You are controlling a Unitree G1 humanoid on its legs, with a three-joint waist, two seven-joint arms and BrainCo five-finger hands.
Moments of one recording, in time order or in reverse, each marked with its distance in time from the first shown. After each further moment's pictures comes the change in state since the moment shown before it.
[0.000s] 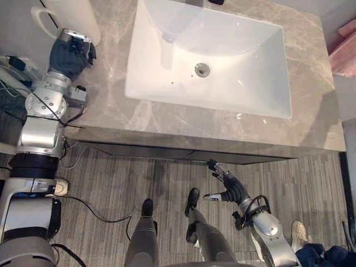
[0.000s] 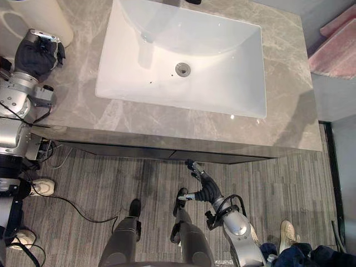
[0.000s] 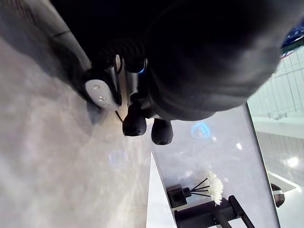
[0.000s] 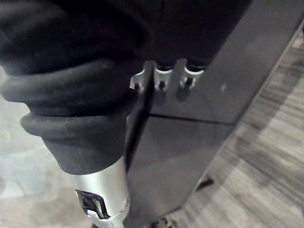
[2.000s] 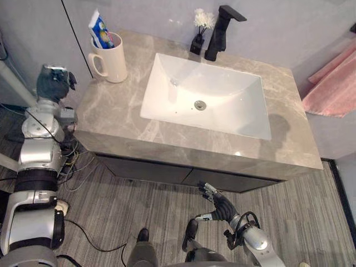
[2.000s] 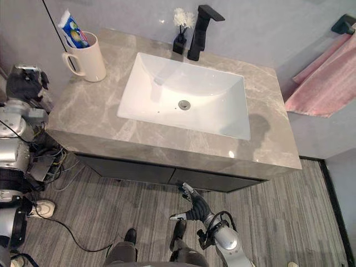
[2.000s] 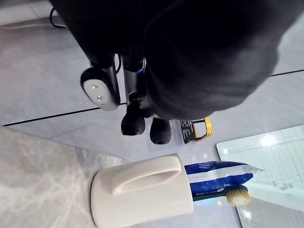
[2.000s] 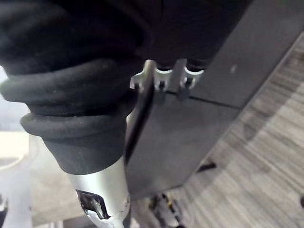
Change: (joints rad) left arm 0.108 -0.035 0.133 0.136 -0.024 0.012 0.062; right arm 0.078 0.030 0.093 0.104 -0.031 0.009 0.020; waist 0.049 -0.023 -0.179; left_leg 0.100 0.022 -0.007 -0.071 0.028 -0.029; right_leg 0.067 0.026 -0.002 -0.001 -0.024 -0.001
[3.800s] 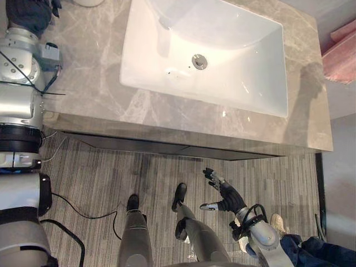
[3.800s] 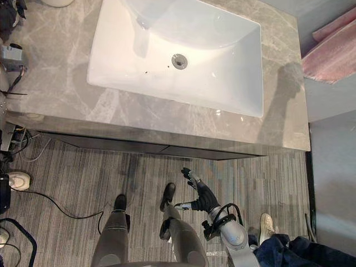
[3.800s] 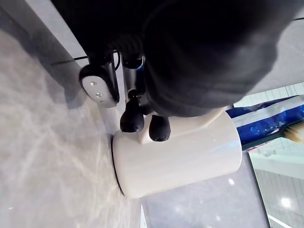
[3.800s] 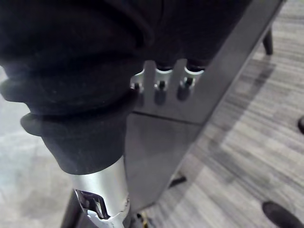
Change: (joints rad) left arm -0.357 0.109 -0.159 -0.001 0.011 -0.001 0.026; right arm -0.005 0.000 -0.065 -0.099 0.000 -0.038 -0.003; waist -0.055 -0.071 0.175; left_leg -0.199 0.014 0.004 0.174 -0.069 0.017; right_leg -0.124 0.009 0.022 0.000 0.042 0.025
